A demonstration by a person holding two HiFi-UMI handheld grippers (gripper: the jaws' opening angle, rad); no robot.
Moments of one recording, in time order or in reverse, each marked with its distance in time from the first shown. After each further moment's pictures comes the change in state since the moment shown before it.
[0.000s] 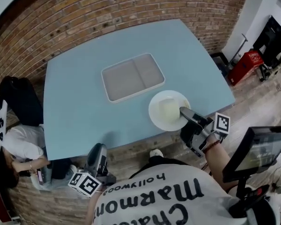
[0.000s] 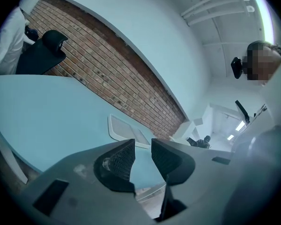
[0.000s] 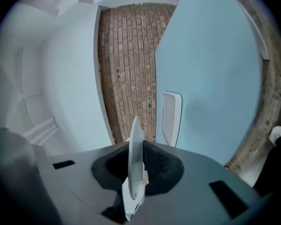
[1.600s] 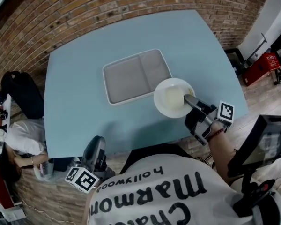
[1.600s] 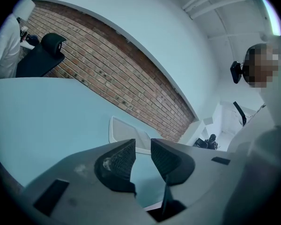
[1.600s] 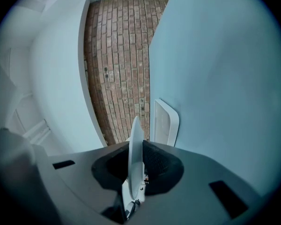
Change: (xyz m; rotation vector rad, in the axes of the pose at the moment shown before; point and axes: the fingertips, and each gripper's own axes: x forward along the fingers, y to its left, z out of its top) left arm 0.068 0.007 0.017 0.012 0.001 0.099; right arm 0.064 -0.055 0.095 0.017 0.060 -0.054
